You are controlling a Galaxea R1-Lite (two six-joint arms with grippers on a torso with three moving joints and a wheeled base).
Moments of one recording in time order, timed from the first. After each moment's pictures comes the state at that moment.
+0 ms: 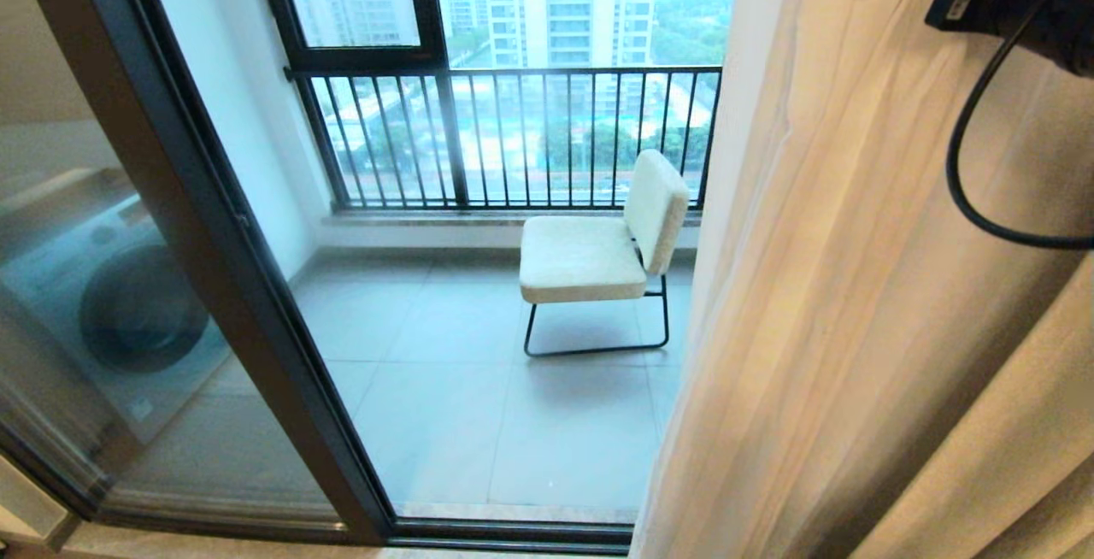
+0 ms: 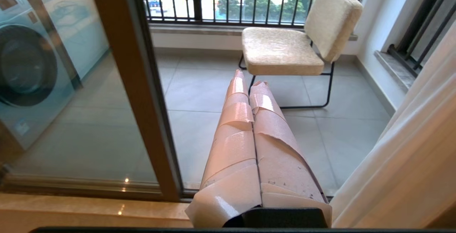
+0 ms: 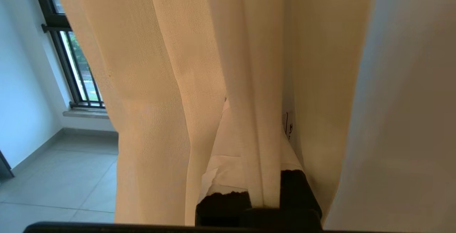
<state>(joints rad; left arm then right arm) 0.00 0.00 0.00 -0.01 0.00 -0.04 0.24 1.55 -1.41 -0.40 -0.21 -0.05</state>
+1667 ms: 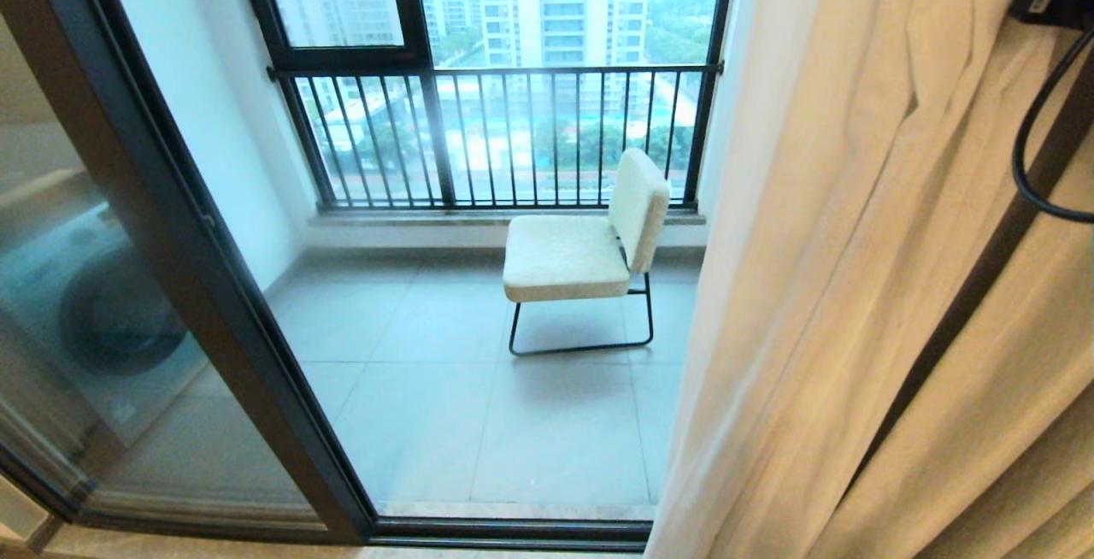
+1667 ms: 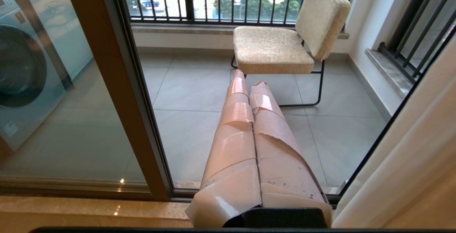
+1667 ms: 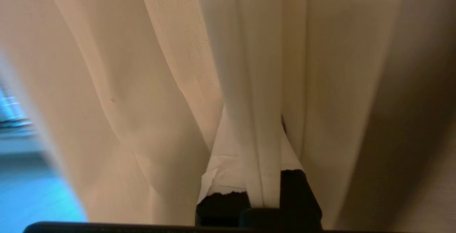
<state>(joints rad) 0.00 0.00 0.00 -0.01 0.00 -0.04 0.05 1.53 -1.41 -0.40 -0.21 -0.05</state>
